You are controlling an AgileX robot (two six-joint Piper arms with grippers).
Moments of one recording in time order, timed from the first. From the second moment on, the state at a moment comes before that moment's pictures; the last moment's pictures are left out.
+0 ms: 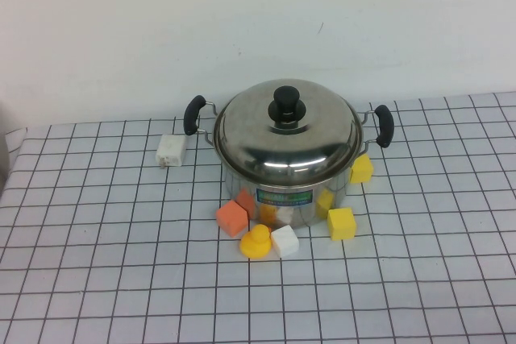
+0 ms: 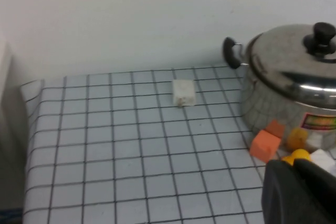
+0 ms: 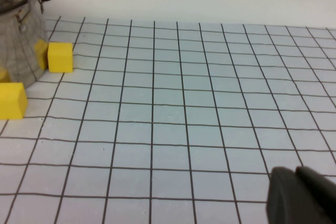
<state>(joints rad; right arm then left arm) -0.03 -0.01 0.02 -0.05 0.42 -0.05 -0.35 0.33 -0.55 0.30 0.66 -0.41</state>
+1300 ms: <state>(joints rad) -0.03 -0.01 0.02 -0.05 0.42 -0.05 -0.02 0.08 0.02 0.19 0.07 -0.60</state>
